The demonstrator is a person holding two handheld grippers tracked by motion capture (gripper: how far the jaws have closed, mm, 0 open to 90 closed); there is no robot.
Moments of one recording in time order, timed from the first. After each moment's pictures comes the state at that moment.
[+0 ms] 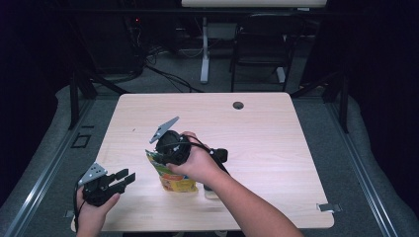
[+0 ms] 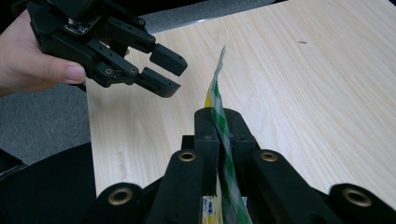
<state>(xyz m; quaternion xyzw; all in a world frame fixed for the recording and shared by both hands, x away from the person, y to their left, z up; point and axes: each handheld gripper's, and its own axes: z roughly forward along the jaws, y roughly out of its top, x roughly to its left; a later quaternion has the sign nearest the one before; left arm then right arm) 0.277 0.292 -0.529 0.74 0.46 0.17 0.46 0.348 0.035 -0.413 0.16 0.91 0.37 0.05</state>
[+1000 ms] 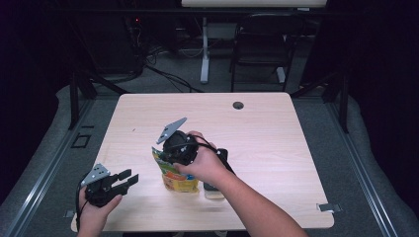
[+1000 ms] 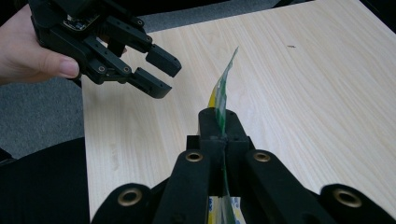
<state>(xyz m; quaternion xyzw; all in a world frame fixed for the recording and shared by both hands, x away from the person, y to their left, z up) 0.276 0.286 -0.529 0.75 0.43 0.16 0.47 0.344 0.017 -0.411 0.15 0.91 0.38 0.07</state>
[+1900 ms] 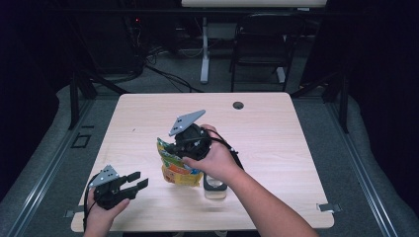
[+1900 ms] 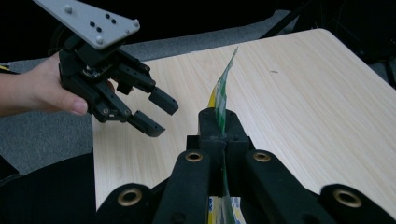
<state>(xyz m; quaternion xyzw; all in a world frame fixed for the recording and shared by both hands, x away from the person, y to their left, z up) 0.273 0.263 -0.531 0.77 0.40 0.13 0.48 0.338 -0.014 -0.378 0.15 0.89 0.43 0.09</state>
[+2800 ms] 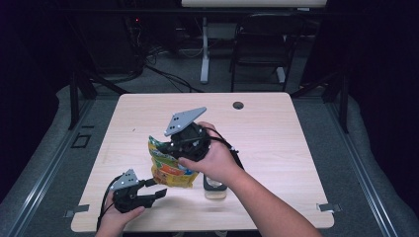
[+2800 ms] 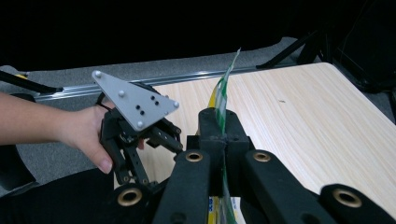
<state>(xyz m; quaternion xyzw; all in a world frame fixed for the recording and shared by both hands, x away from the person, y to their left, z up) 0.274 0.225 -0.546 0.81 0.32 0.07 0.49 0.317 -0.011 -0.349 0.11 0.88 0.46 0.09</state>
